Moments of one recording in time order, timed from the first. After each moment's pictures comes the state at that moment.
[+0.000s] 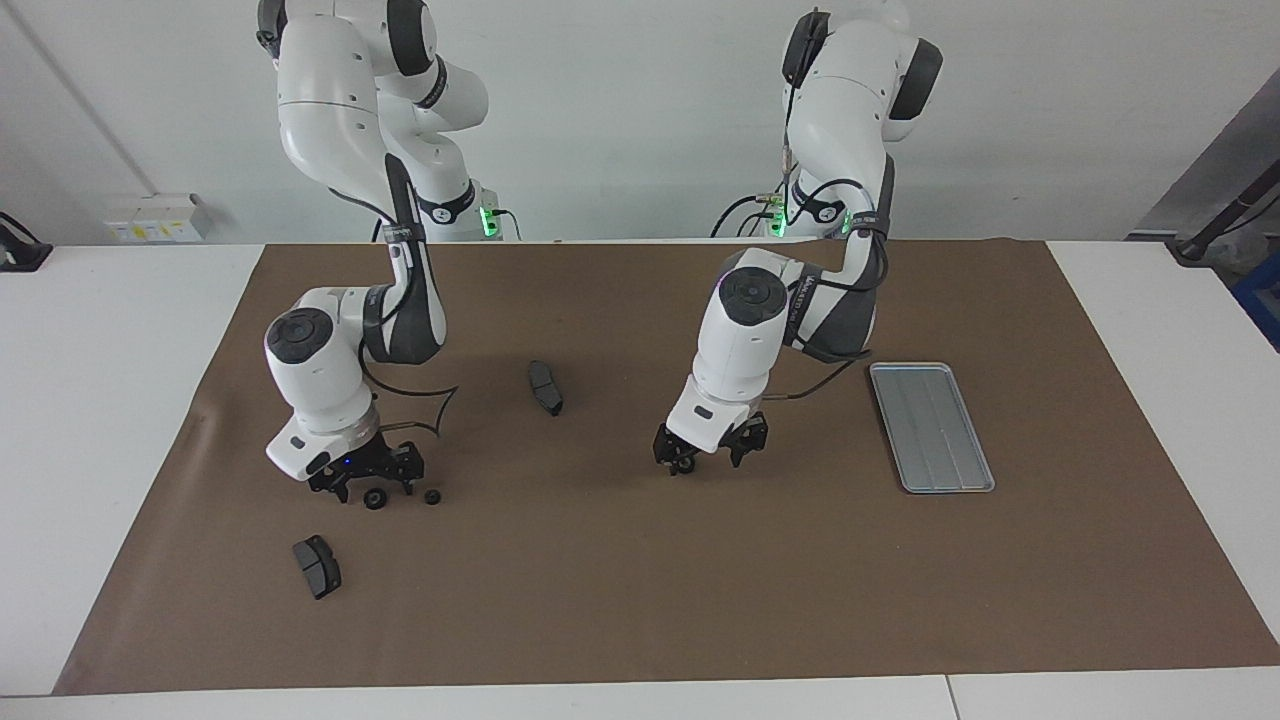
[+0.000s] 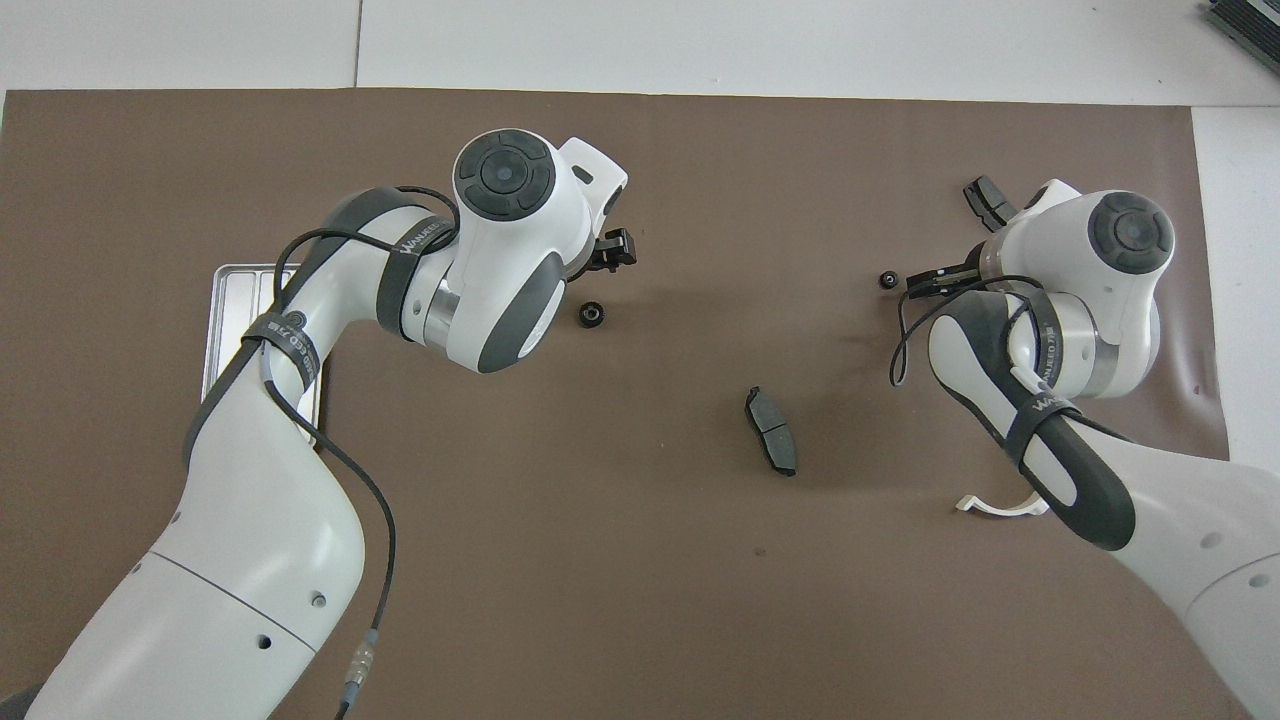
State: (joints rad) left arm -0.45 0.62 -0.10 -1.41 0.05 2.14 -0.63; right arm 0.09 0.47 -0.11 -1.86 0.02 2.47 -0.13
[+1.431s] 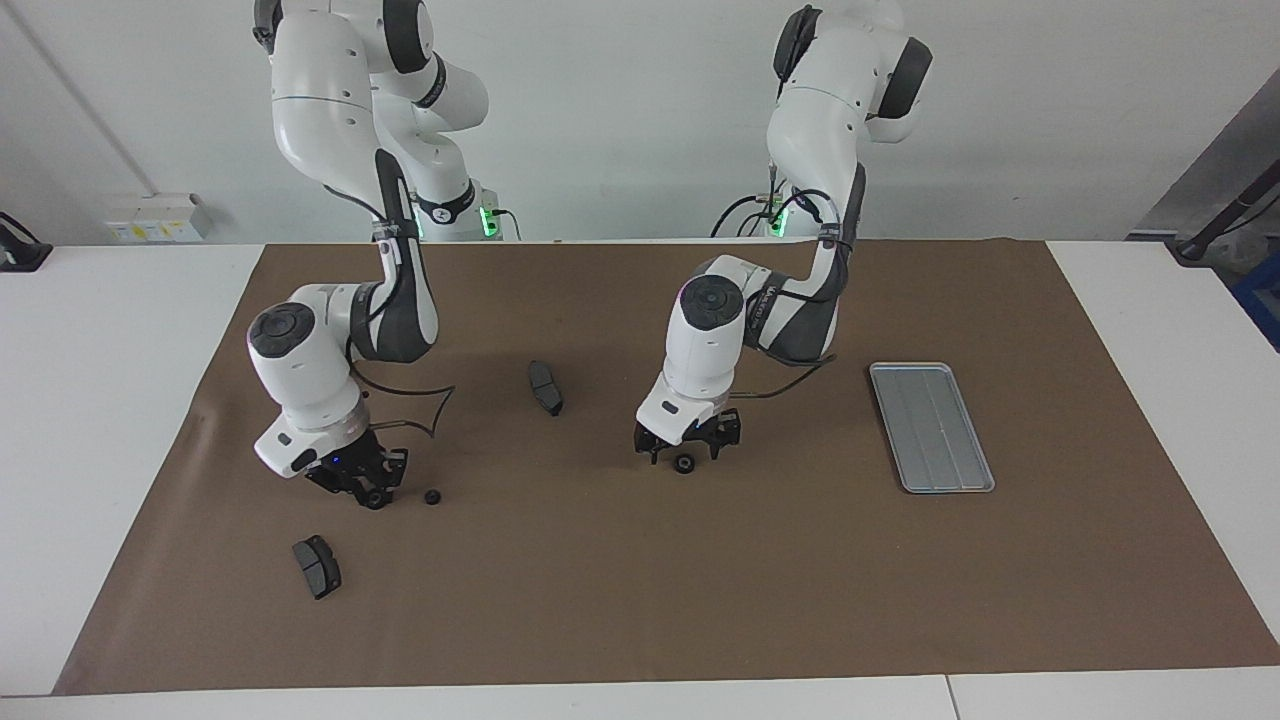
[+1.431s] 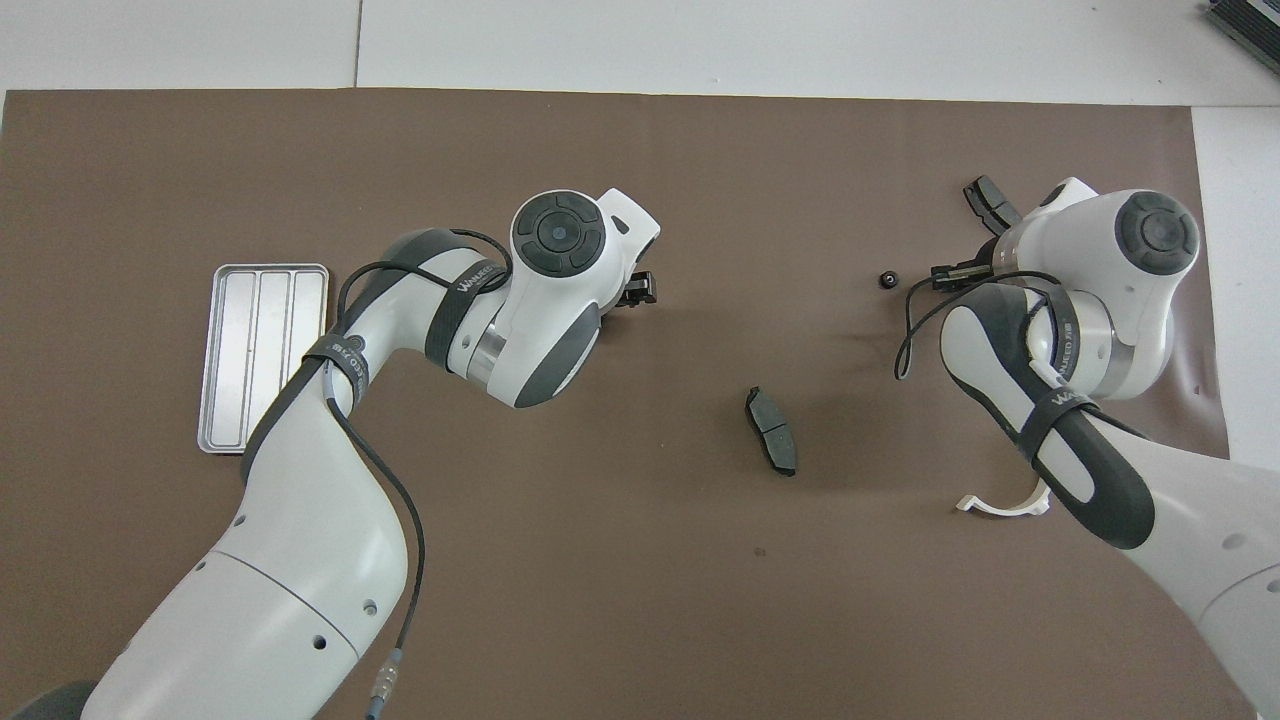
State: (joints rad) left arm -0.50 0.63 -0.10 -1.49 0.09 2.22 -0.63; right arm 0.08 0.46 -0.10 -1.86 0.06 2.47 -0.15
